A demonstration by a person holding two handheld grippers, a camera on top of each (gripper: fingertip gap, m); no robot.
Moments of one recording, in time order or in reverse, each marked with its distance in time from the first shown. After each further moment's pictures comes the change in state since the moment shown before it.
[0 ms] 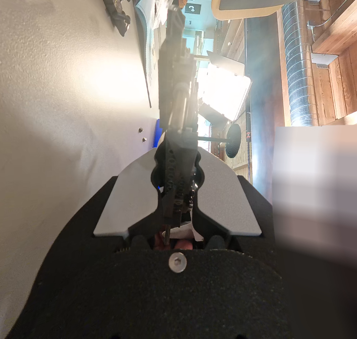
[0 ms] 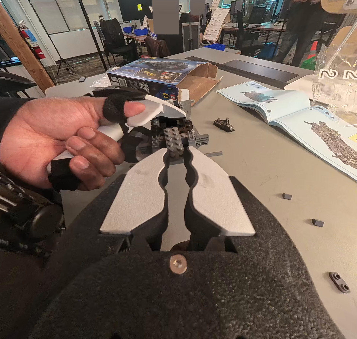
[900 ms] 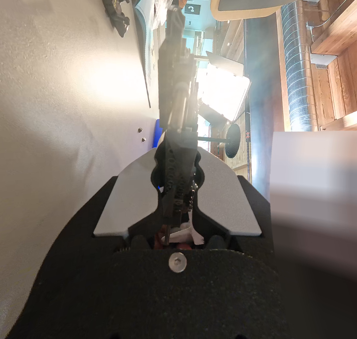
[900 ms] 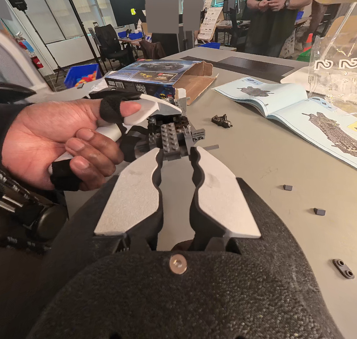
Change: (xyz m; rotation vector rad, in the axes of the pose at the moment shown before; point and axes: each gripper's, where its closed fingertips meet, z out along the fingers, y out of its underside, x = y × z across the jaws) left arm 0.001 -0.001 -0.002 0.001 0.002 -0.002; right arm 0.002 0.000 -0.004 0.007 0.019 0.045
